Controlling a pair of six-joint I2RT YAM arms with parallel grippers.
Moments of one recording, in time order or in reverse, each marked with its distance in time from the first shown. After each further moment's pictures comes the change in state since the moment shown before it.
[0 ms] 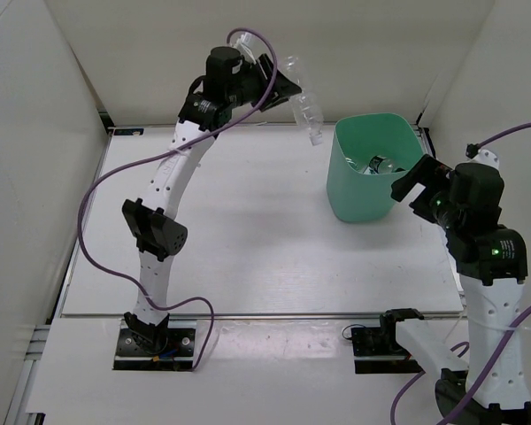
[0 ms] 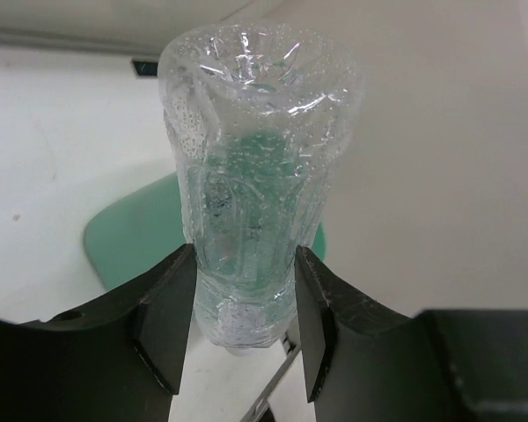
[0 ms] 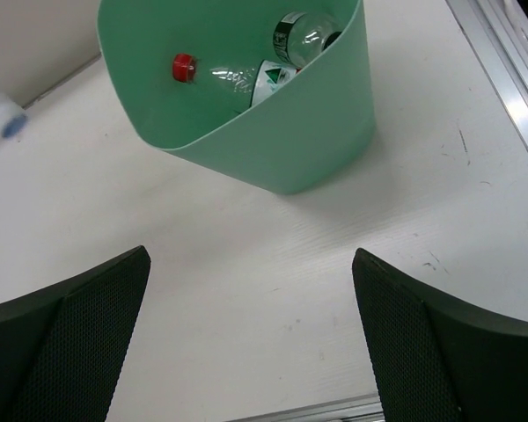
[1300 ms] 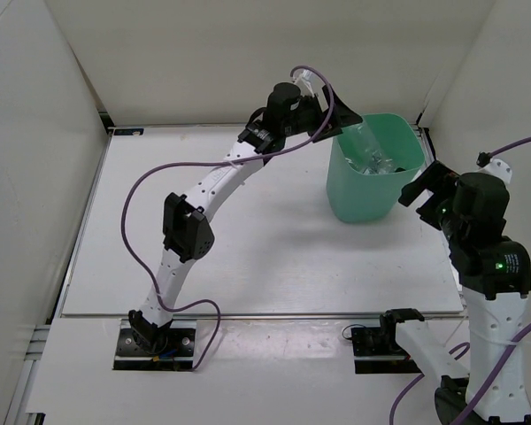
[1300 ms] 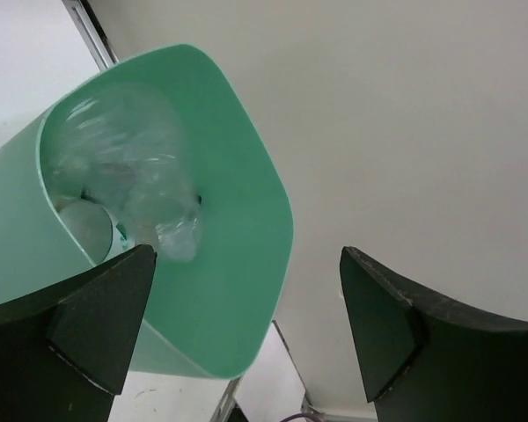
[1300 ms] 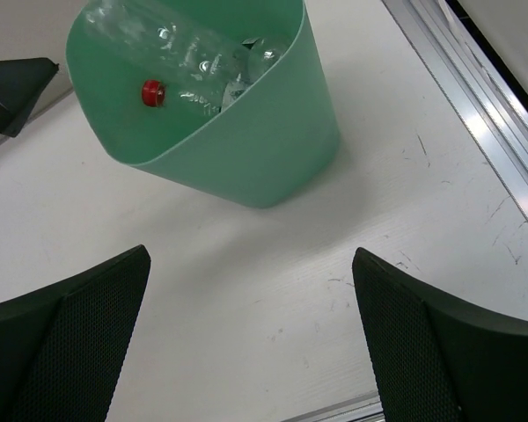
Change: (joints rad) left arm -0.215 0.173 -0.085 0.361 0.017 -0.133; right arm 0.000 -0.048 -0.017 -0.019 0.104 0.008
